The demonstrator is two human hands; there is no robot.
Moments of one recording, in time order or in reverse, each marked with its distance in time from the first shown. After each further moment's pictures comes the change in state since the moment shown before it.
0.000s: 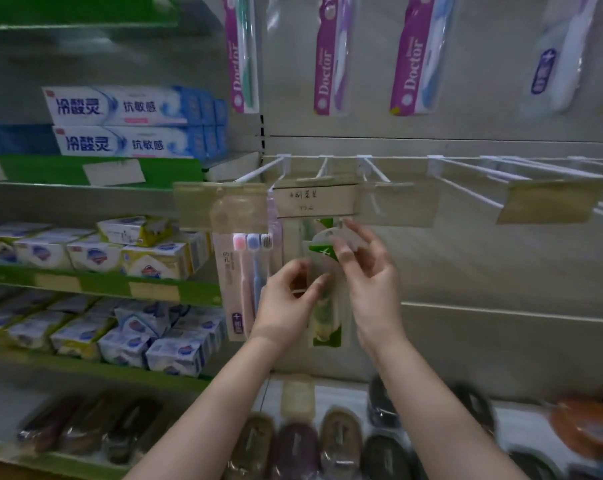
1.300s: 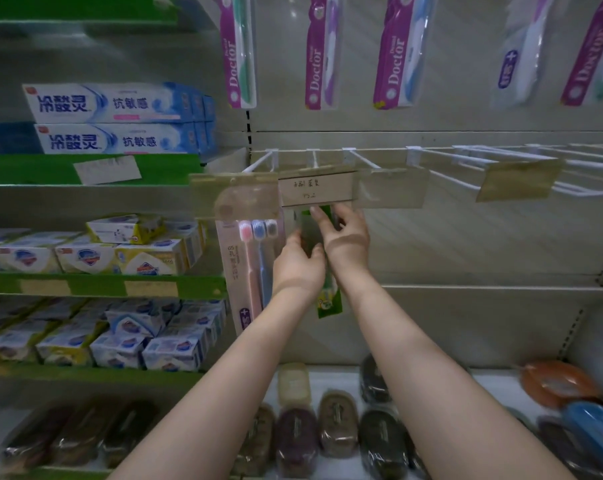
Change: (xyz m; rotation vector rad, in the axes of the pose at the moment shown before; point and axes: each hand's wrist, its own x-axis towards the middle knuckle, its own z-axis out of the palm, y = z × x) left_hand 0.008 0.048 0.003 0.078 0.015 -0.237; right_hand 0.039 0.008 0.033 -0.513 0.177 -0.018
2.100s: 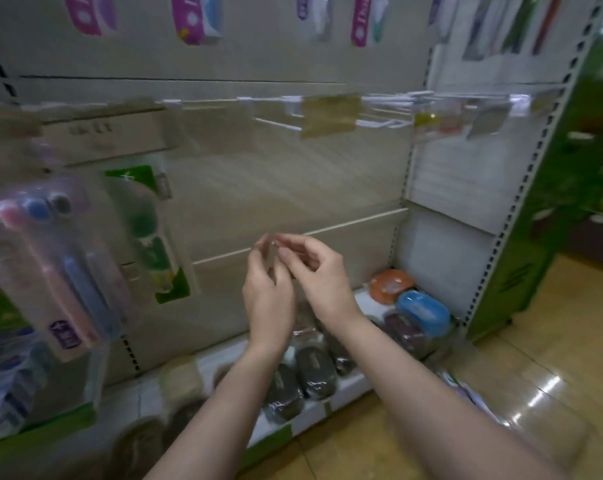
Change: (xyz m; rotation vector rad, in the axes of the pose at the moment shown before) left_hand -0.074 -0.040 0.129 -0.337 -0.139 0.215; right_hand -0.095 0.058 -0.142 -0.003 0.110 0.018
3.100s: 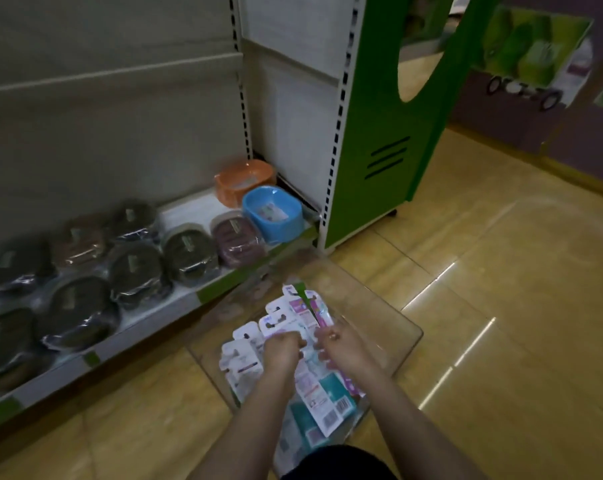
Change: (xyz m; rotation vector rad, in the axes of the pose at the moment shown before) left_hand -0.278 -0.252 0.390 0.113 -0.404 -1.164; right_hand -0.181 0.308 -0.437 -0.396 0.052 1.098
